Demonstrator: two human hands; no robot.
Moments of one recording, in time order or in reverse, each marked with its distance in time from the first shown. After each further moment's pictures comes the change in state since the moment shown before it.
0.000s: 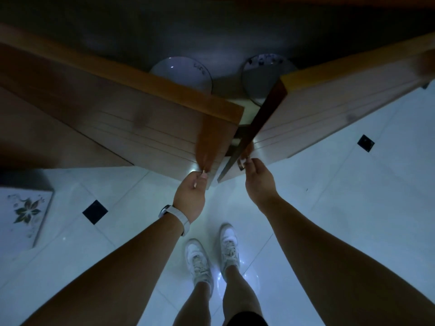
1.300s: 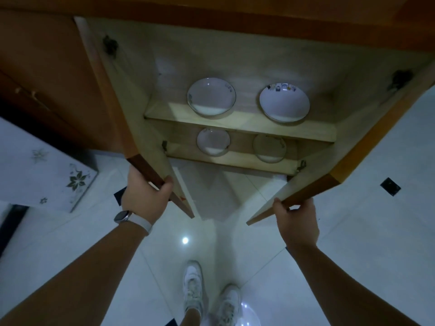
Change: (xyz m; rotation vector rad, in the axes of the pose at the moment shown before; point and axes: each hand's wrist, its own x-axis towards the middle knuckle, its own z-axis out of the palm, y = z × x) left_hand -0.172 0.019 -0.068 0.346 0.734 0.127; right_hand -0.138 0.071 -0.110 -0.087 0.245 -0.114
